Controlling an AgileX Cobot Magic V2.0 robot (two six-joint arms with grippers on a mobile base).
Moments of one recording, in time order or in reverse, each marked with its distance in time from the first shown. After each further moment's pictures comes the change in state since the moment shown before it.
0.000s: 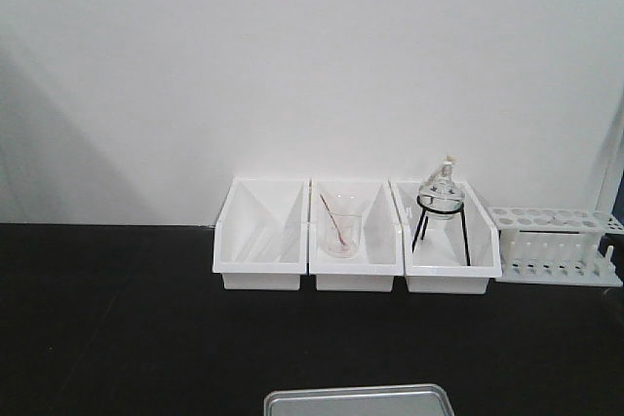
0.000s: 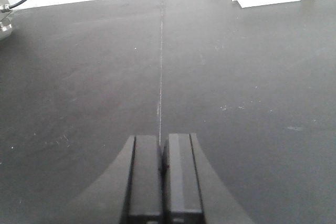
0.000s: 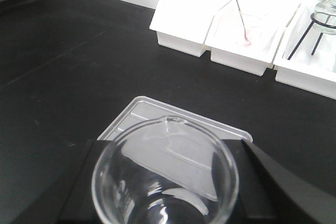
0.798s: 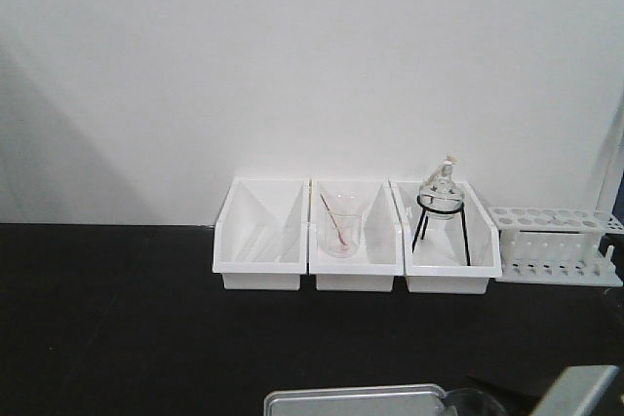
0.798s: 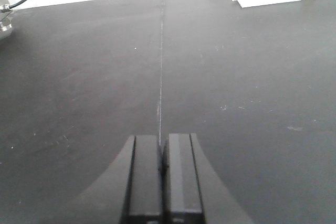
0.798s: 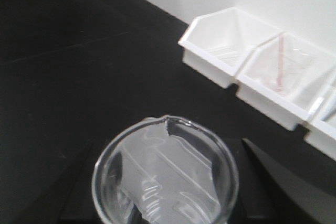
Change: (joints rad) left arm 0.000 0.000 0.000 0.000 0.000 0.000; right arm -0.023 0.409 0.000 -0.228 -0.463 0.002
